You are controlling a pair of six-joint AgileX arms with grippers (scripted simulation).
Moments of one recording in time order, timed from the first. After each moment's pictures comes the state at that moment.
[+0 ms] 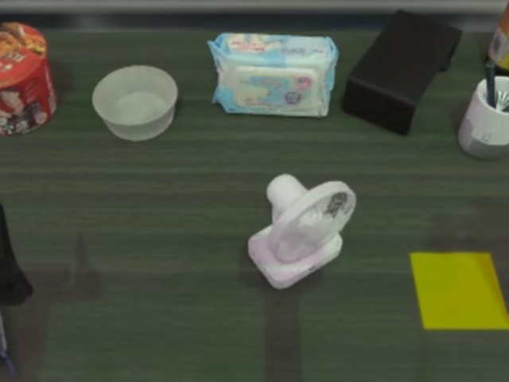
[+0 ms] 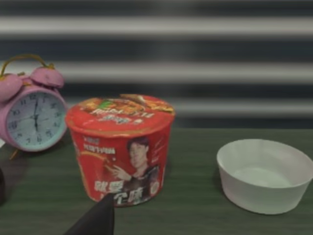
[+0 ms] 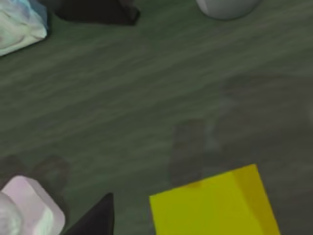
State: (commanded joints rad) left arm 0.00 0.00 0.00 0.00 0.00 0.00; right arm 0.22 0.76 0.67 -0.64 0.09 0.56
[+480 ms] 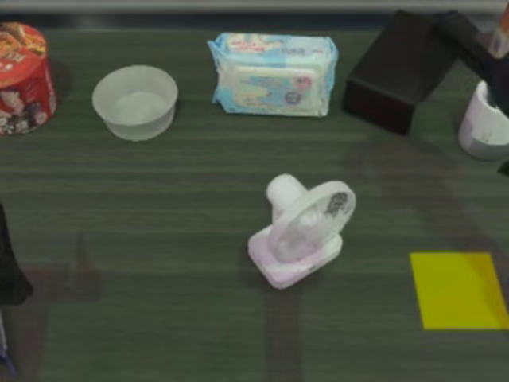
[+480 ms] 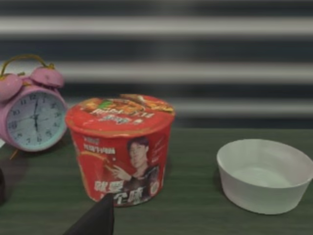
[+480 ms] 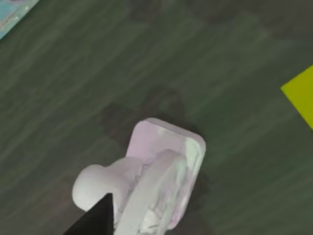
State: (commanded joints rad) left arm 0.00 0.00 0.00 0.00 0.00 0.00; right arm 0.47 1.48 1.47 -1.14 0.07 1.19
